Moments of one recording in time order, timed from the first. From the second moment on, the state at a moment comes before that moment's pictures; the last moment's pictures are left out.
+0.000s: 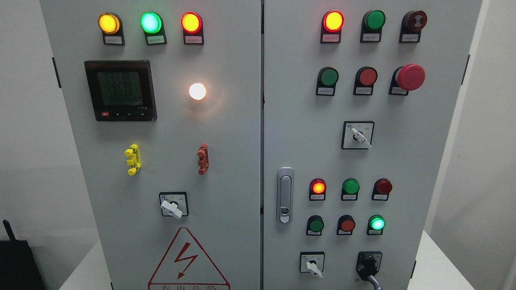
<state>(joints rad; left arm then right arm) 0.13 -0.06 0.04 -0.11 0.00 -0.04 -0.16 0.05 0.00 0.05 -1.73 -0.06 -0.18 0.00</state>
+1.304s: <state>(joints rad) 0.13 -0.06 0.04 -0.11 0.00 -0.04 -0.16 0.05 0.00 0.01 -1.72 -0.07 -0.18 -0.02</state>
